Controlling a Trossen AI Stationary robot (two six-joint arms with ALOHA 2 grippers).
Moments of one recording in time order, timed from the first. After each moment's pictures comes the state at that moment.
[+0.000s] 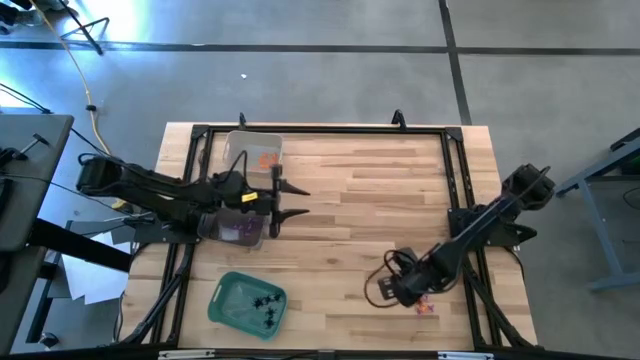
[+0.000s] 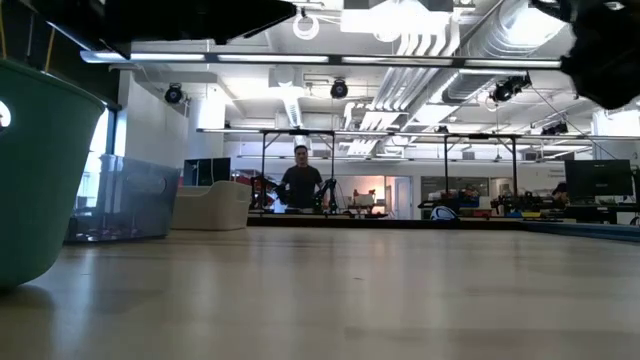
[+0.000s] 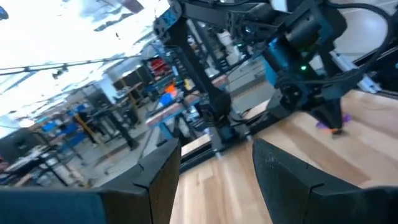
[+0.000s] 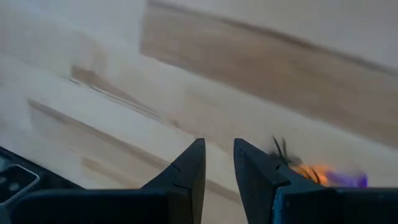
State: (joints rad) left arm -0.01 1.25 0.53 0.78 0.05 0.54; right arm 0.70 1.54 0.91 -0.61 0.05 1.96
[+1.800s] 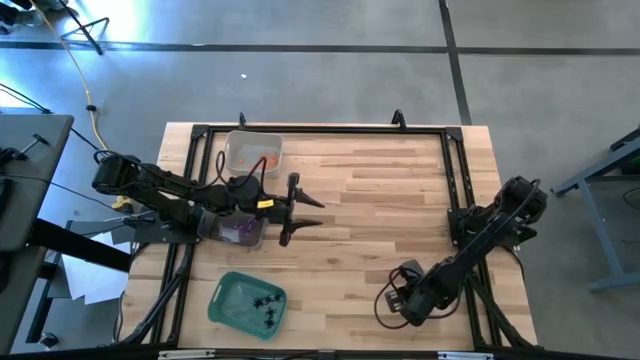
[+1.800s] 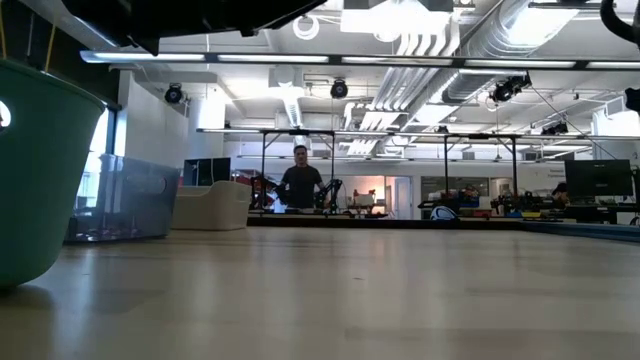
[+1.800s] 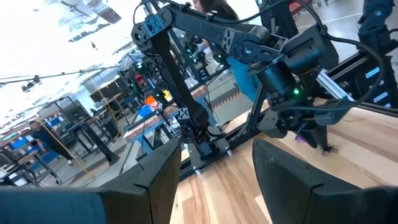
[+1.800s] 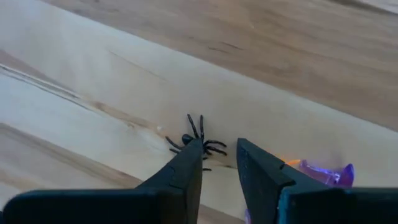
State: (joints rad) left arm -0.05 1.40 0.65 0.80 0.12 0.54; right arm 0.82 1.68 0.90 -0.58 0.07 2.06
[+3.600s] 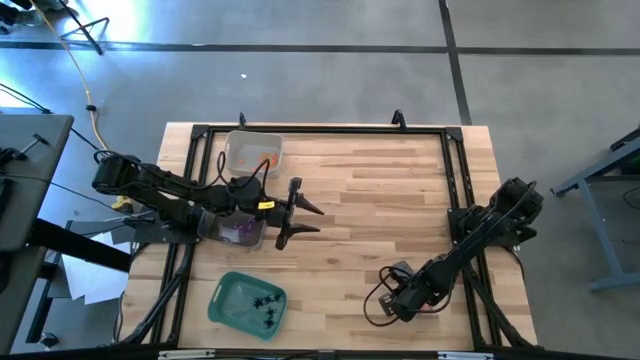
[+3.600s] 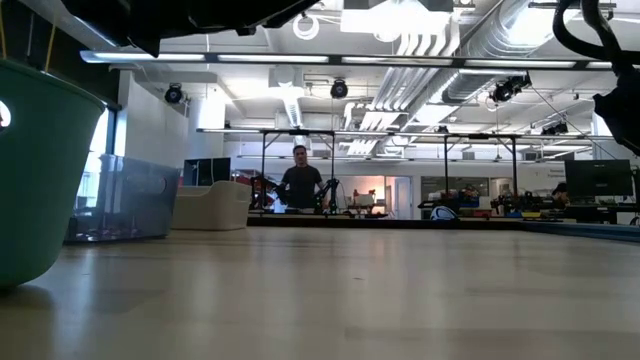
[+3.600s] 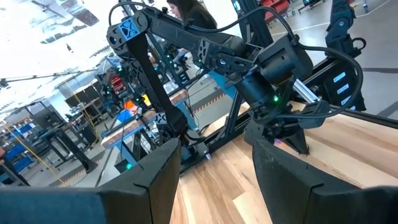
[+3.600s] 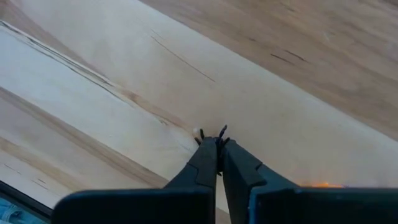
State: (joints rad) left arm -0.05 1.40 0.65 0.77 0.20 0.53; right arm 0.75 1.73 0.90 -0.51 0.01 1.86
